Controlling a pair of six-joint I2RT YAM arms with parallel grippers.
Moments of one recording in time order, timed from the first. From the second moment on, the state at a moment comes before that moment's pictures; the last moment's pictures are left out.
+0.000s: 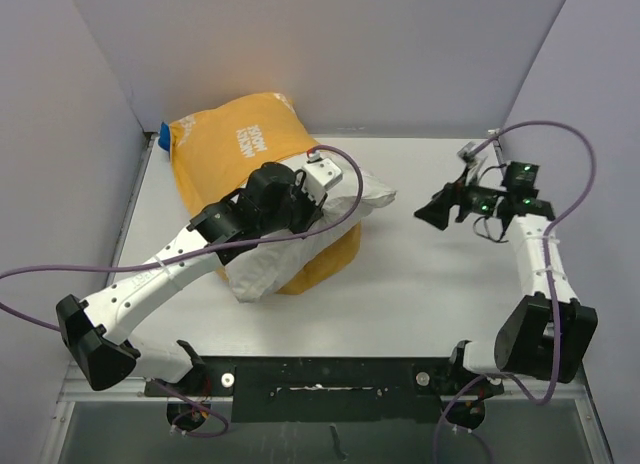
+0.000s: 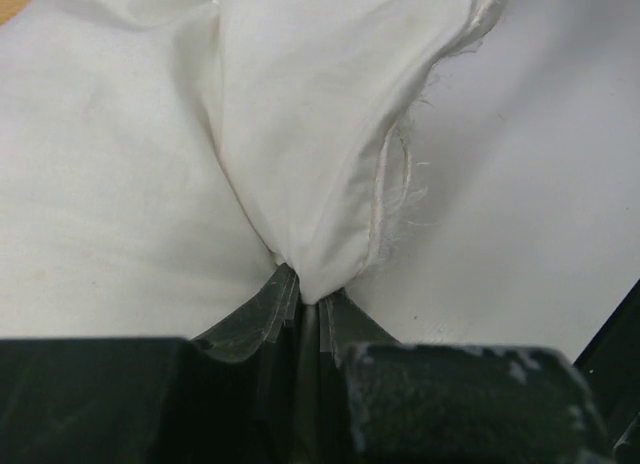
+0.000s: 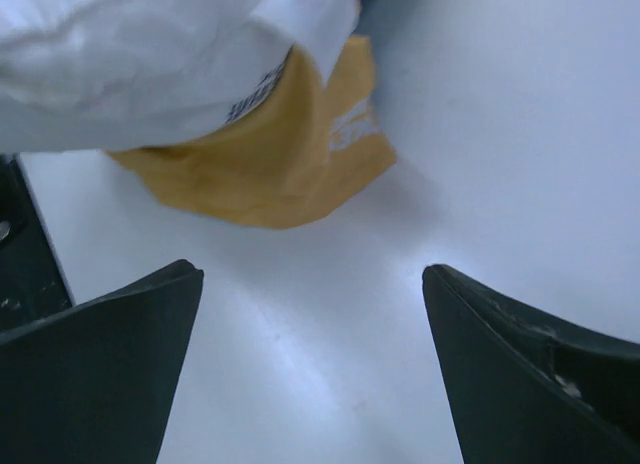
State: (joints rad) left arm -0.85 1.35 1.39 -0.54 -0.03 0.06; right arm -0.27 1.38 1.22 -0.67 -1.07 -0.47
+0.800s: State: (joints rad) left arm -0.81 1.30 1.39 -0.53 0.06 -0.04; right arm 0.23 2.00 0.85 0.96 -0.79 0.53
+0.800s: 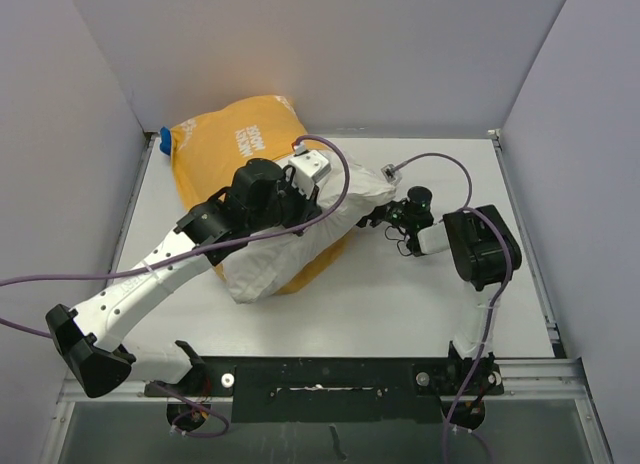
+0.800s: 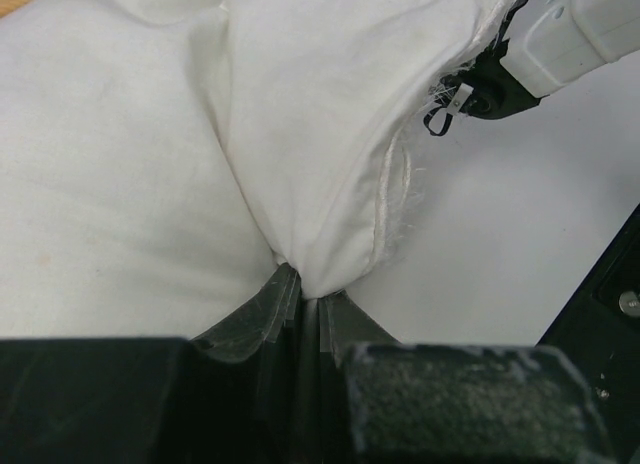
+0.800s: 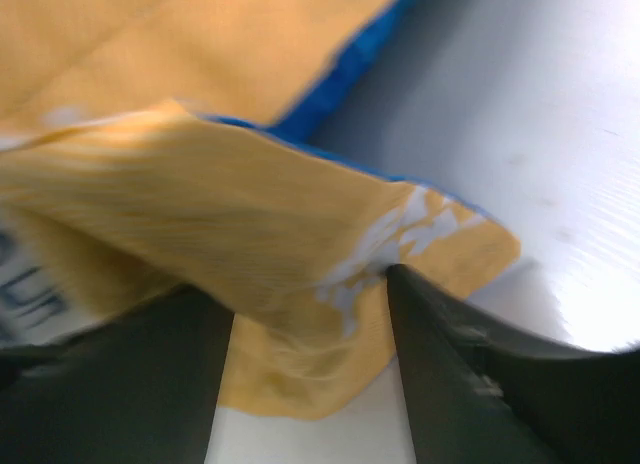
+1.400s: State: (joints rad) left arm -0.64 1.31 1.31 -0.25 0.26 -0.06; right arm 0.10 1.53 0.67 1.32 -1.38 0.98
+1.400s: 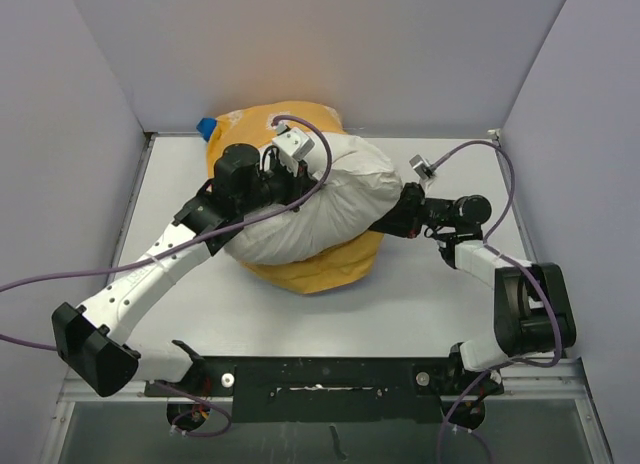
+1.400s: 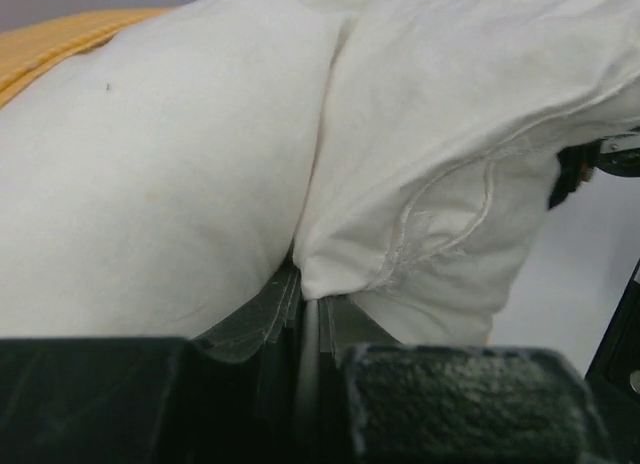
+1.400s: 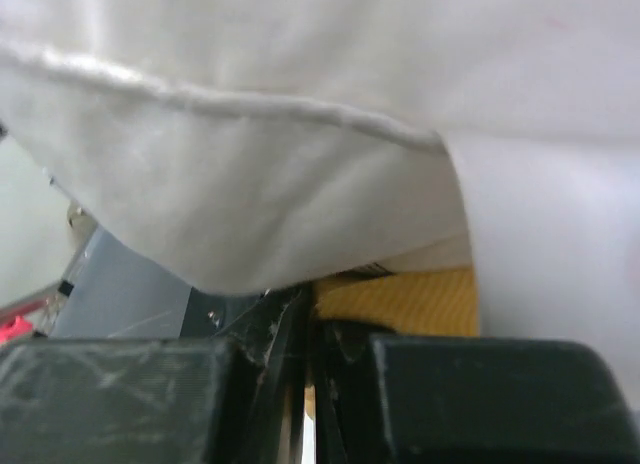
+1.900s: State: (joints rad) left arm -0.66 1.44 1.16 0.11 0.26 0.09; right arm -0.09 1.38 0.83 1.34 -1.48 1.22
